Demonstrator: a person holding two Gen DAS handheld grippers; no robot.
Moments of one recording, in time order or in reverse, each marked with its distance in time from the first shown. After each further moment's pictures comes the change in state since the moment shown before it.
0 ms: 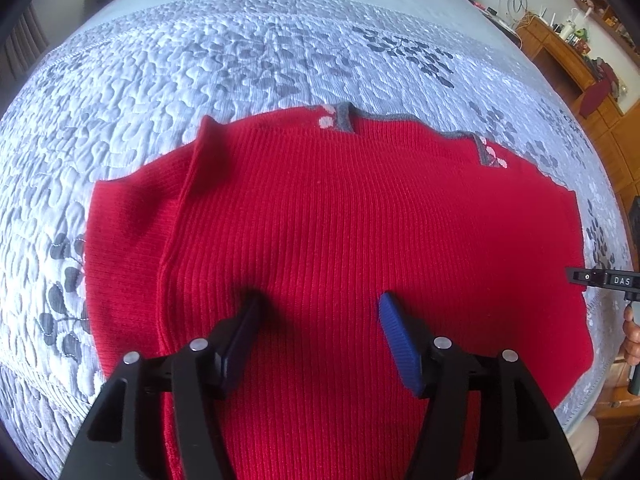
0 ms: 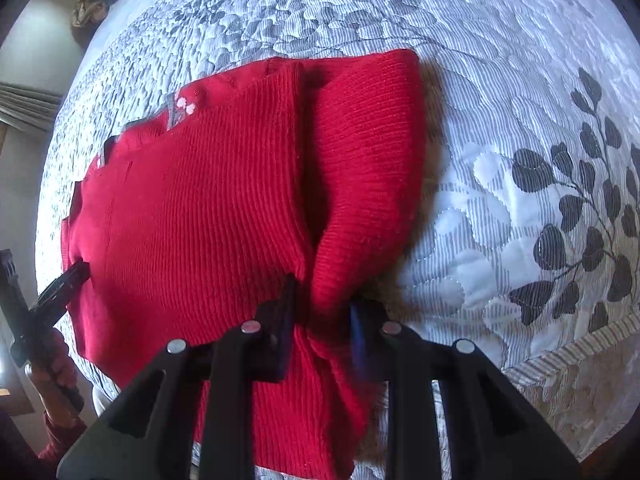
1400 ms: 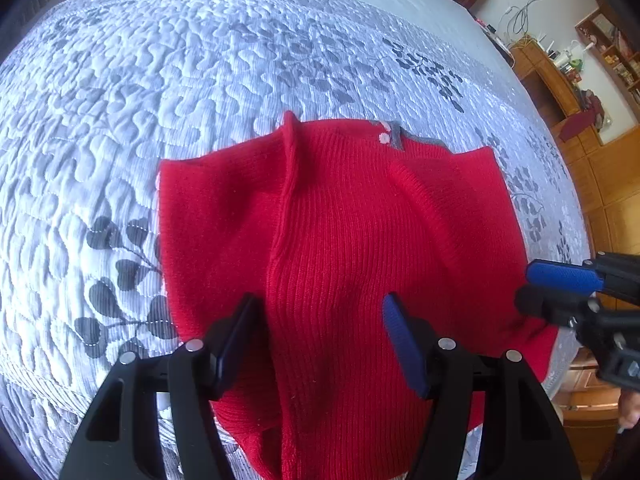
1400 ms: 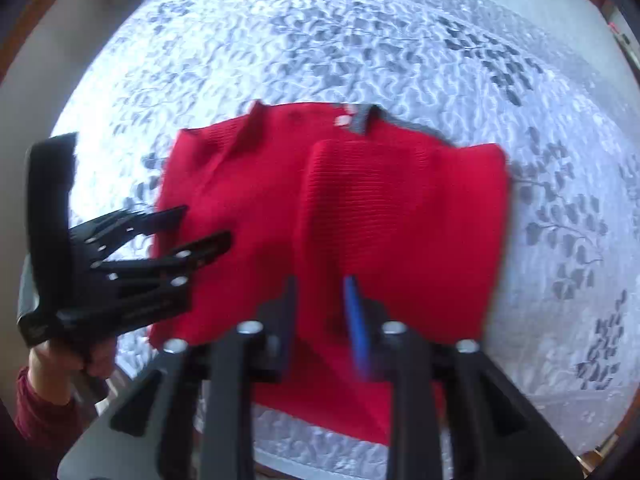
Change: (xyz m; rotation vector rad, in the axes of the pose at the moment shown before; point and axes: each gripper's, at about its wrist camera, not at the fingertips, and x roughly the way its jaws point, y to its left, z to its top) left arm -0.019 0.082 0.005 -0.090 0.051 -0.169; right arm -0.008 0.286 -0.004 -0.483 0.007 -0.066
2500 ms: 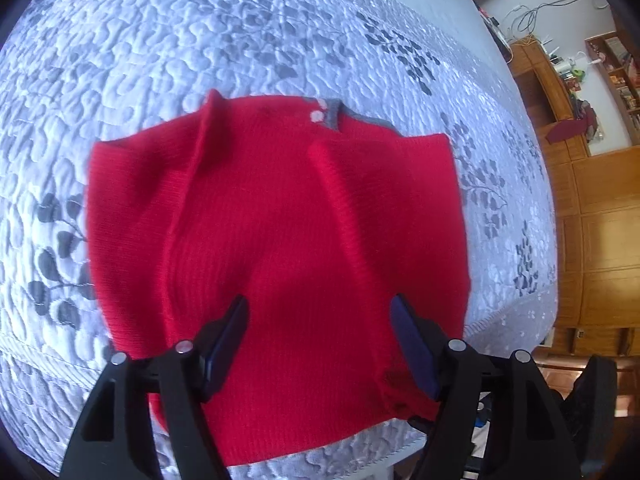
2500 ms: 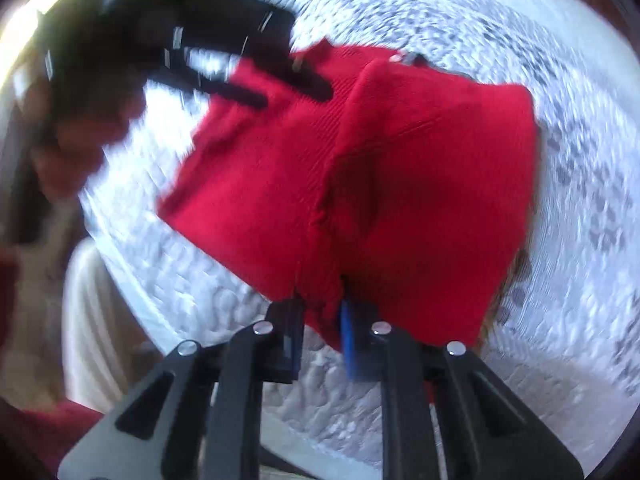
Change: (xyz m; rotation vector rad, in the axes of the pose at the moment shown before) left arm 0.002 -0.049 0.015 -0.089 0.150 -0.118; right arm -0.002 -0.012 -0.115 -0.084 -0.096 0.173
